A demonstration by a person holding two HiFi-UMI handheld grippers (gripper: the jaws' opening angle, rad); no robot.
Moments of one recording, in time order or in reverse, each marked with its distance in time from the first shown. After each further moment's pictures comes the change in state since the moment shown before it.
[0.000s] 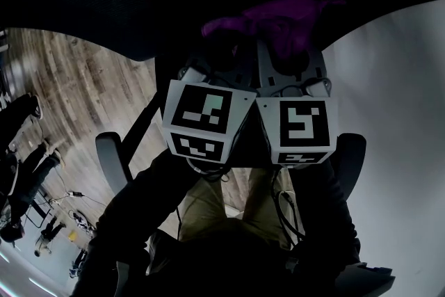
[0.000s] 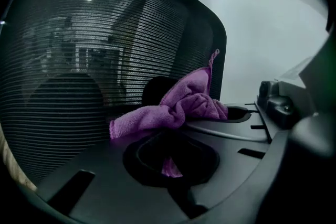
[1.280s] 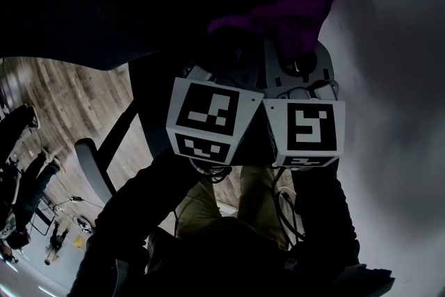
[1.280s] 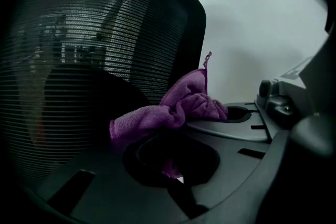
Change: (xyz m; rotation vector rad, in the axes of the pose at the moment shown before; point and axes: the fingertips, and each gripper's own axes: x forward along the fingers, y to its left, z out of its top) left arm 0.077 -0.105 -0.009 0.047 0.004 -0.069; right arm -0.043 -0.114 -0.046 0.022 -0.009 -0.072
